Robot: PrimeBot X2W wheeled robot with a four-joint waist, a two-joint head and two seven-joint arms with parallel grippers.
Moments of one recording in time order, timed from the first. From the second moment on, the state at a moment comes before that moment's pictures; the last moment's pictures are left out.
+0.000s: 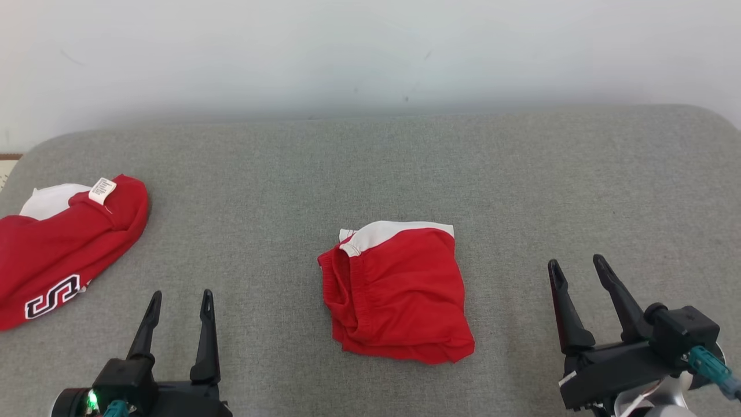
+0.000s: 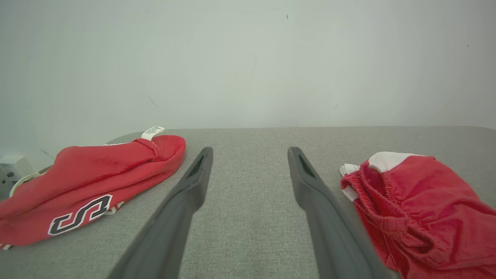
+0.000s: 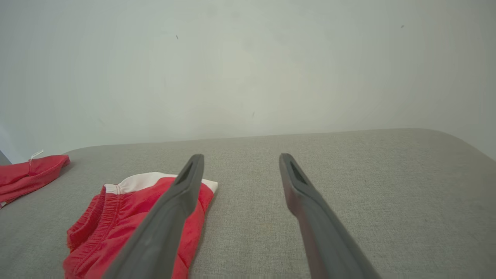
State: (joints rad) left arm -0.20 0.36 -0.42 -0.04 -0.43 0.41 -0.25; right arm -0.08 -0.18 0.20 -0.08 0.23 0.13 -0.07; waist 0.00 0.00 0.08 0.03
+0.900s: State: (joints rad) left arm -0.21 0.33 -0.45 -0.03 -0.43 0.39 -0.25; right arm -0.18 -0.24 0.35 0.21 0.33 0.13 -0.03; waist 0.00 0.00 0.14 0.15
